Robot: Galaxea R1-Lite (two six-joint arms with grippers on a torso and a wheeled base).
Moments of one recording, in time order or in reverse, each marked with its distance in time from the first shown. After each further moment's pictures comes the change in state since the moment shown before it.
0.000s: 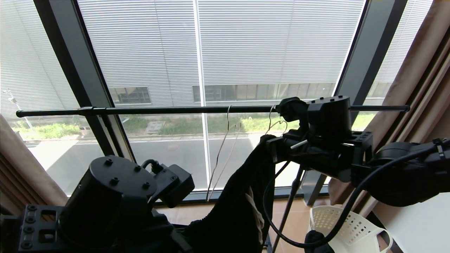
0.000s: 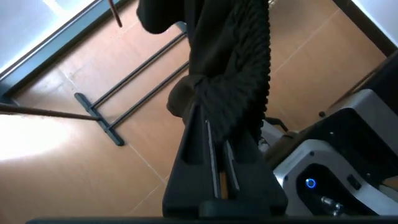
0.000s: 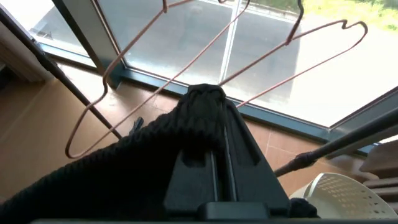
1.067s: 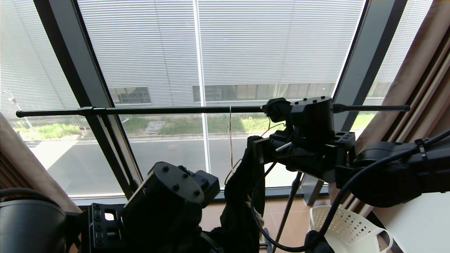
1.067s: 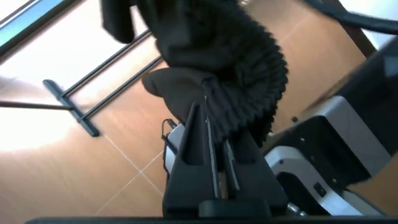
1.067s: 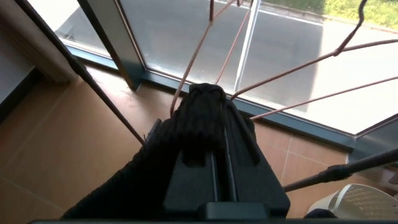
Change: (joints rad) left arm -0.031 0.135 -0.071 -0.002 0.007 -0.130; right arm 0.050 0.026 -0.039 0.011 0.004 0.051
